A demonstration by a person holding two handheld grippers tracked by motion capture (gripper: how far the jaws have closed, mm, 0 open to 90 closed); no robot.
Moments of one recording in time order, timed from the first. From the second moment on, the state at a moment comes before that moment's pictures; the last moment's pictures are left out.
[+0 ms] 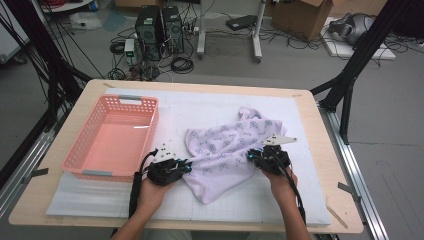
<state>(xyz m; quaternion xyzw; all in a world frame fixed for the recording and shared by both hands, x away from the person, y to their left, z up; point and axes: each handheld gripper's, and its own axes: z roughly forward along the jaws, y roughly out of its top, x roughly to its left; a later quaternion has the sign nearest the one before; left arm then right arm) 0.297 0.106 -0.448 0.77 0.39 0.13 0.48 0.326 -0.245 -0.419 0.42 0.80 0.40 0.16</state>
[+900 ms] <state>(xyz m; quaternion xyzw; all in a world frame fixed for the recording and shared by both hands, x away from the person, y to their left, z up) 0.293 0.093 -0.452 0.80 0.37 0.08 0.46 0.316 -0.232 -0.445 0.43 0.81 0.37 0.16</state>
